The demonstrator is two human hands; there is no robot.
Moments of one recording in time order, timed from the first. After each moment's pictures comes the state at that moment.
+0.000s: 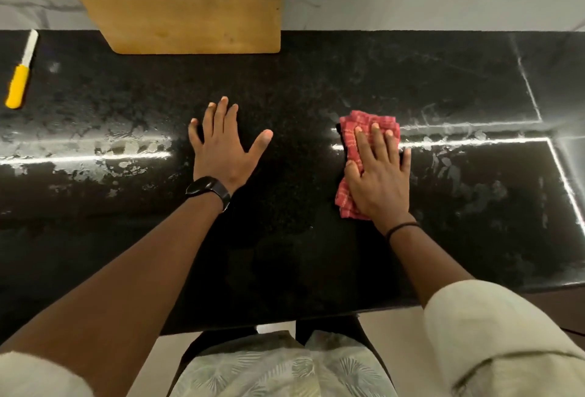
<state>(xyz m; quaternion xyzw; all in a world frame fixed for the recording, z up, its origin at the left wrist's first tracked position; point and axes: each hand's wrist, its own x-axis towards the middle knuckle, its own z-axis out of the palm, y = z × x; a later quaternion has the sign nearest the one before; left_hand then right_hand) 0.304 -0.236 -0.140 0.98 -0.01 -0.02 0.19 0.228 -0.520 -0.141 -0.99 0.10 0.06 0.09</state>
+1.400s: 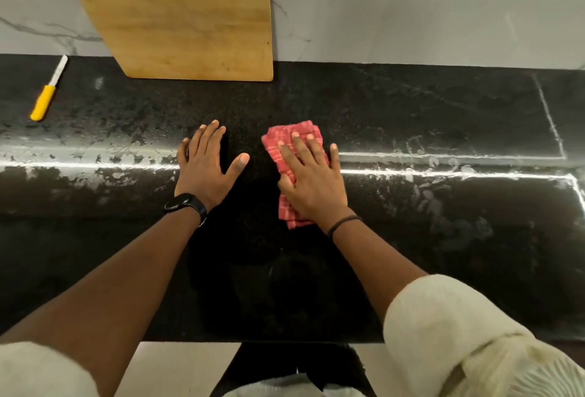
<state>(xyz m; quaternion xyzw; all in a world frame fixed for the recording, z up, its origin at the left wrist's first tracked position) 0.304 -0.238 -0.145 0.98 0.00 -0.01 0.20 0.290 -0.474 -0.145 -0.98 -0.12 0.09 0.11</state>
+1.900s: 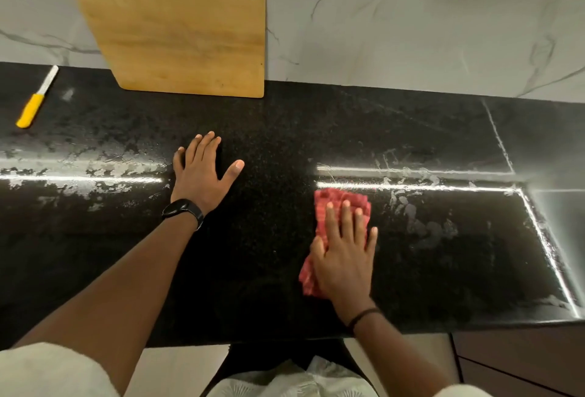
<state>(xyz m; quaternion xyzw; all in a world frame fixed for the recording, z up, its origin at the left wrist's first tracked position) 0.305 -0.235 -0.145 0.98 -0.01 0.00 0.21 0.144 -0.514 -0.139 -0.99 0.10 0.06 0.11</state>
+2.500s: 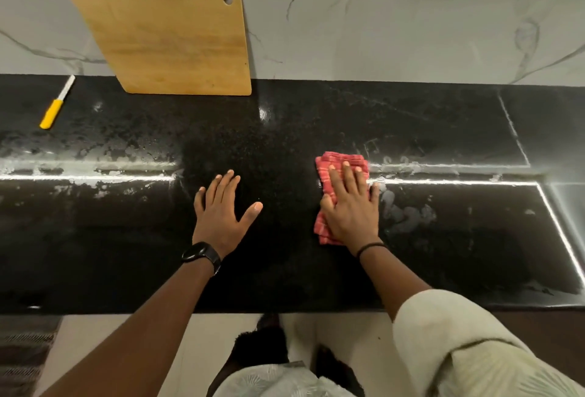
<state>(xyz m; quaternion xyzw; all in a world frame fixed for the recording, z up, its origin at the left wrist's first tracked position) 0.198 -0.309 -0.138 0.98 -0.02 -0.02 0.22 0.211 -0.595 -0.136 -0.99 0.04 0.07 0.11</state>
